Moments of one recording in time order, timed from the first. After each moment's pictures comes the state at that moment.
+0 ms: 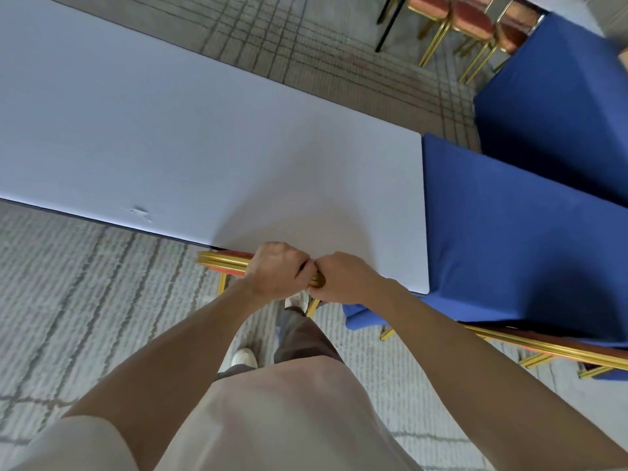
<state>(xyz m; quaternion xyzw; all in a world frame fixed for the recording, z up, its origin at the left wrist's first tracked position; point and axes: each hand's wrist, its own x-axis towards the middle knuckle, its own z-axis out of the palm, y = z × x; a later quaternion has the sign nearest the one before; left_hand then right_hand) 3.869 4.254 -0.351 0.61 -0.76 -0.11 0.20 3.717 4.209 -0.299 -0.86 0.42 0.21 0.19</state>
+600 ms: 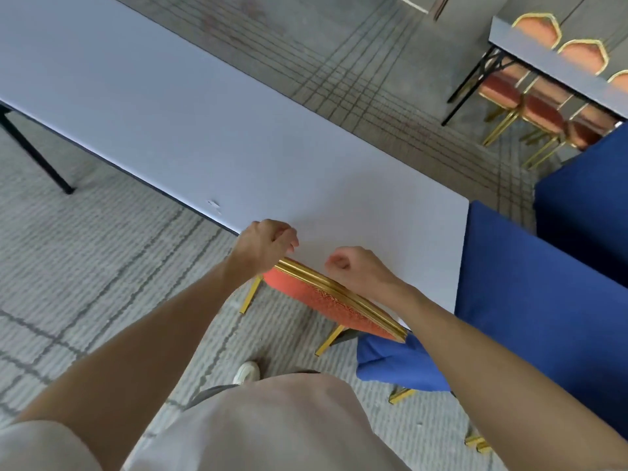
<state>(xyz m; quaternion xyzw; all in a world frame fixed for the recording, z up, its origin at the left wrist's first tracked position) 3.942 4.304 -0.289 0.73 -0.46 -0.35 0.36 3.739 4.206 -0.259 -0.82 0.44 0.08 0.37</state>
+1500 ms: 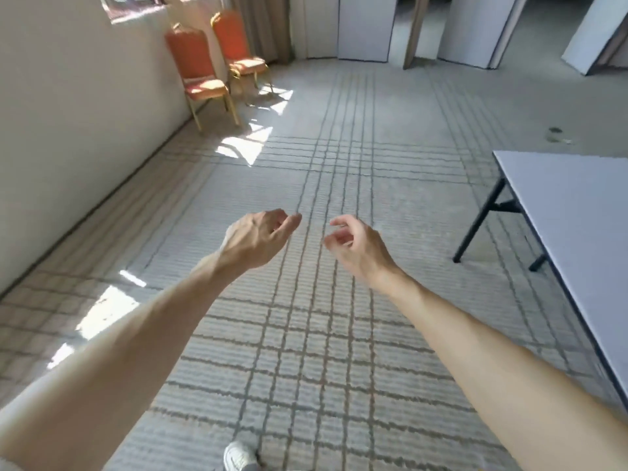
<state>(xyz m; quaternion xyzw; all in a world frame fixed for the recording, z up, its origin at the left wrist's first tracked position) 4.008 4.987 -0.140 0.97 0.06 0.06 0.21 4.053 4.775 -0.158 -0.86 -0.19 0.10 0.46</state>
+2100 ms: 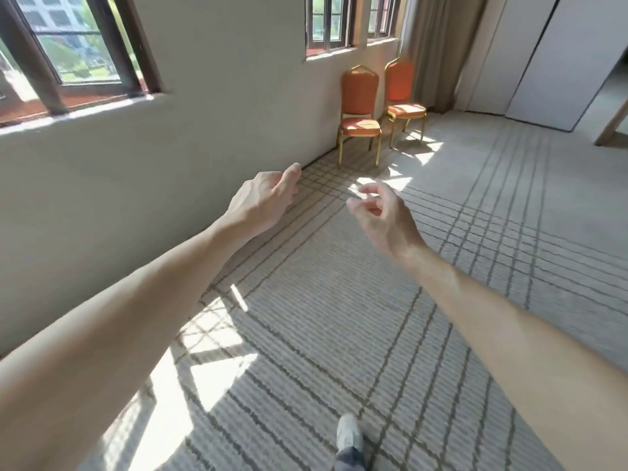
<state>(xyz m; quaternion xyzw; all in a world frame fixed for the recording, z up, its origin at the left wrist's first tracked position) 4.098 5.441 -0.050 0.87 0.32 0.19 0.32 4.232 5.258 -0.077 -0.77 -0.38 0.11 0.51</state>
